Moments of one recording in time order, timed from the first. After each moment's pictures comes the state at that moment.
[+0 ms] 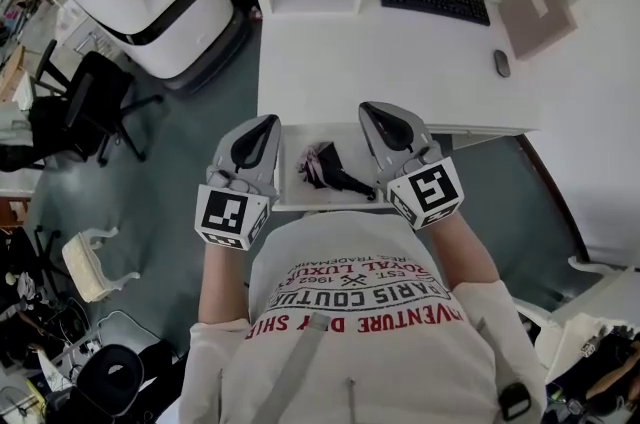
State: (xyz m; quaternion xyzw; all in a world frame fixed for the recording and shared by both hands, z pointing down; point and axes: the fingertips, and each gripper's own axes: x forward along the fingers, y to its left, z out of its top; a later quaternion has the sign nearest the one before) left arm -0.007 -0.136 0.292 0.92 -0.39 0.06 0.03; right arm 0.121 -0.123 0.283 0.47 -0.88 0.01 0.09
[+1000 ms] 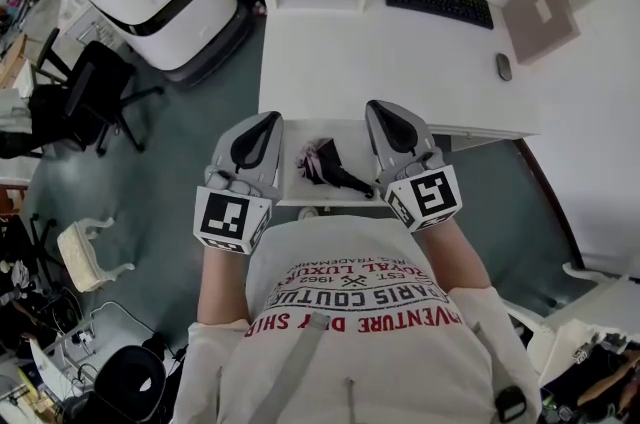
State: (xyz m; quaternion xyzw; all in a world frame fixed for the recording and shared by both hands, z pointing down) left arm -0.006 -0.125 0.272 0.91 -0.41 0.06 0.02; right arm 0.131 -0.117 0.279 0.50 -0.86 0.01 0.05
